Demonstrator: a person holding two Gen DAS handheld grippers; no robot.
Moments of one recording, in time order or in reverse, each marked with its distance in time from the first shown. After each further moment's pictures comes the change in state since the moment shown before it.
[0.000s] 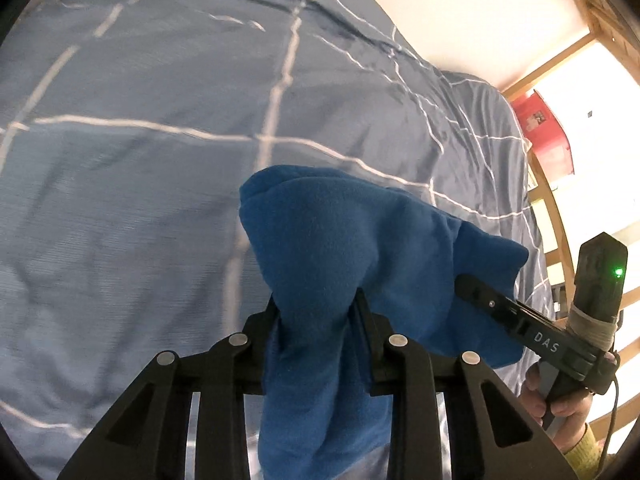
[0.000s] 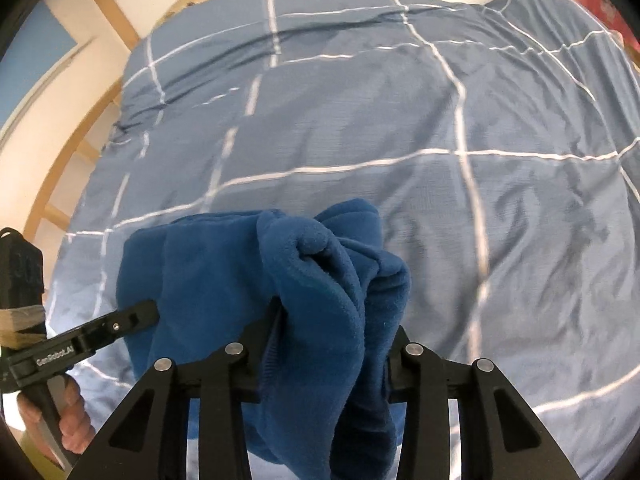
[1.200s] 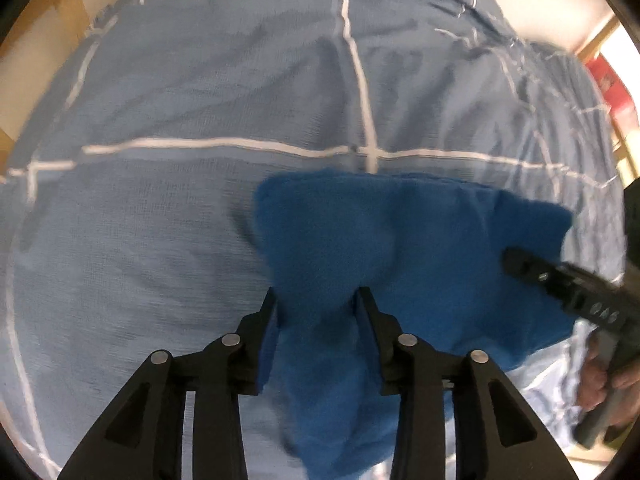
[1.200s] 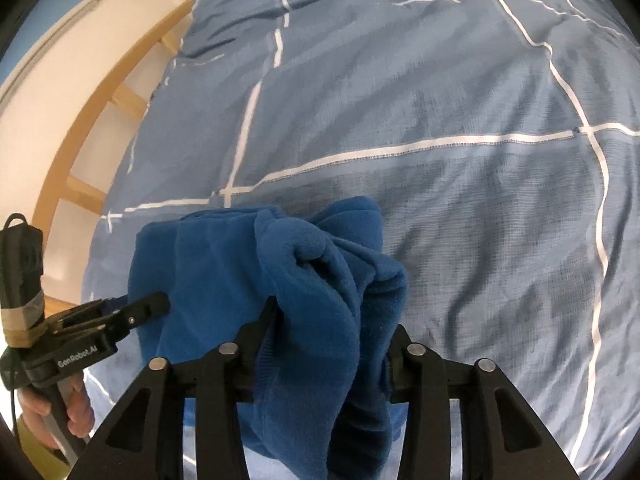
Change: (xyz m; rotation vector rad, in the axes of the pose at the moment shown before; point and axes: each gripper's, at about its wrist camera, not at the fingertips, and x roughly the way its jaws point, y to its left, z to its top) left arm -0.101 0.317 0.079 0.169 0.129 0.345; right arm 0.182 0.335 -0.004 0.037 0.127 0.112
